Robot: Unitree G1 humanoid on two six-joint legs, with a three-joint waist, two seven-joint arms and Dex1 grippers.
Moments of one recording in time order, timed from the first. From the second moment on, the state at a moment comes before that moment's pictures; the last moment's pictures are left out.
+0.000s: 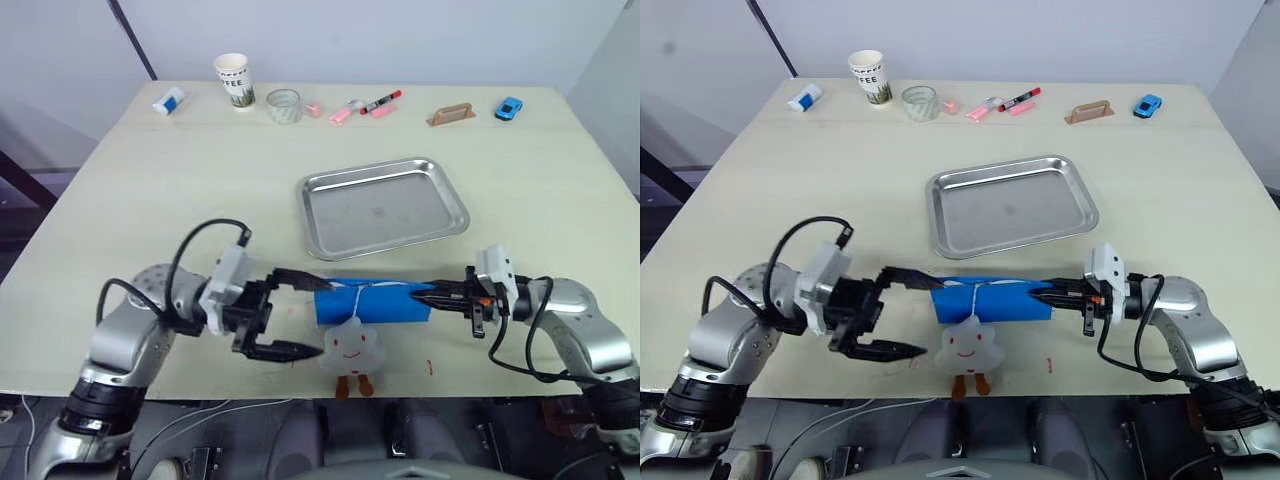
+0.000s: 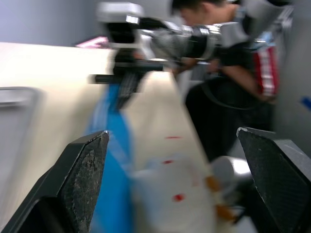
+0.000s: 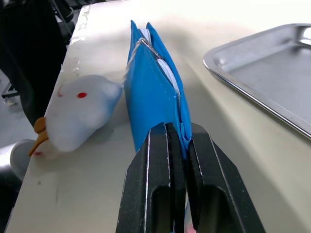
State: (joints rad) left arm -0.18 0.76 -0.03 -0.29 -0.66 0.31 -1.48; right arm -0.21 -0.61 0.09 -0.13 0.47 0.24 1.19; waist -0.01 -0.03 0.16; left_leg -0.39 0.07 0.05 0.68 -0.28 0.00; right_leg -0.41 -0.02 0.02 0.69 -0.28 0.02
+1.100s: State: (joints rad) left arm -0.23 0.64 -0.20 -0.12 -0.47 0.15 -1.43; right arm -0.22 -0.61 0.09 -0.14 0.49 0.30 1.16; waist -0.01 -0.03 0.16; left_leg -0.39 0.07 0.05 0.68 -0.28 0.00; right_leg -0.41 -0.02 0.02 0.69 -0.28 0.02
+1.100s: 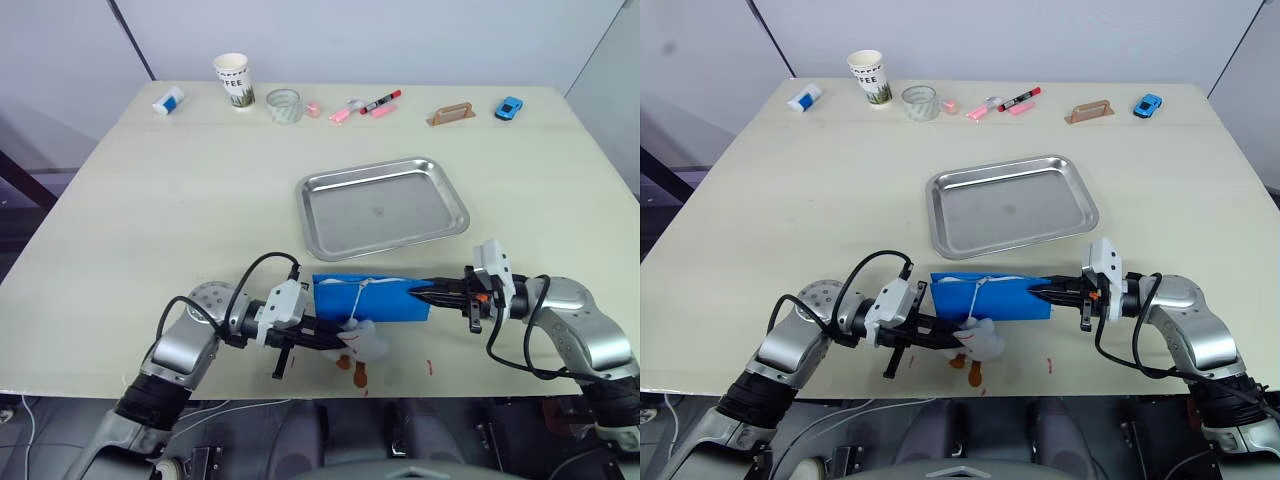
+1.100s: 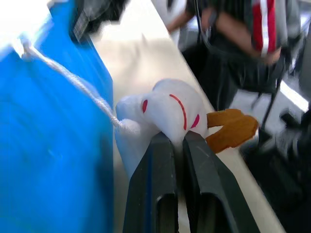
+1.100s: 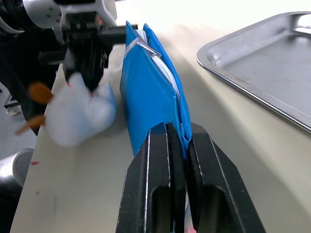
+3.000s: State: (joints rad) left arm -0.02 0.87 0.17 -0.13 -0.69 0.42 -1.44; right arm -0.20 -0.53 -0.10 -0.20 0.86 0.43 1.11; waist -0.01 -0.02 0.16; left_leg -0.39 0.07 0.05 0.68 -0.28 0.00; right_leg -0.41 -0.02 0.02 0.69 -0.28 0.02
